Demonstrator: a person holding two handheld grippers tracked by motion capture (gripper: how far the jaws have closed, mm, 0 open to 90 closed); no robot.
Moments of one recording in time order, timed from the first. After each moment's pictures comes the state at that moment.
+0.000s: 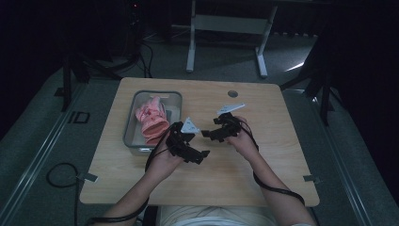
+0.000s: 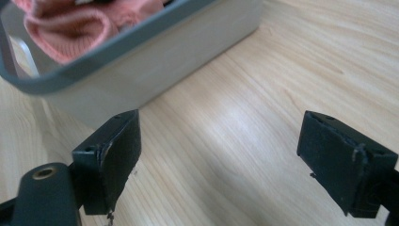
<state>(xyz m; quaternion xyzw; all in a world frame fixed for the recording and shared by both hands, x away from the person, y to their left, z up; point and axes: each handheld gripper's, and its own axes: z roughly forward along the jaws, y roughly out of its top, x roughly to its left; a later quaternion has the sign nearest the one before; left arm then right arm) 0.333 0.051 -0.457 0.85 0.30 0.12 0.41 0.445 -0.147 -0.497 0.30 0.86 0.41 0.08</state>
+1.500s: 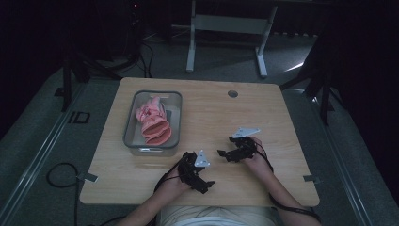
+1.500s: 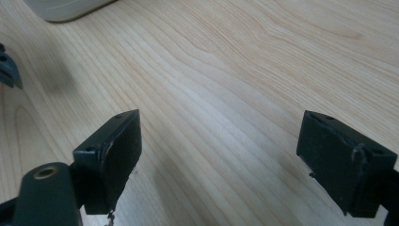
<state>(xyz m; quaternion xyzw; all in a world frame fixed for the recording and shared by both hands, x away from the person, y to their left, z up) 0.305 0.018 -0.556 0.89 0.23 0.10 0.37 0.405 -0.211 -0.561 0.30 0.86 0.40 0.11</state>
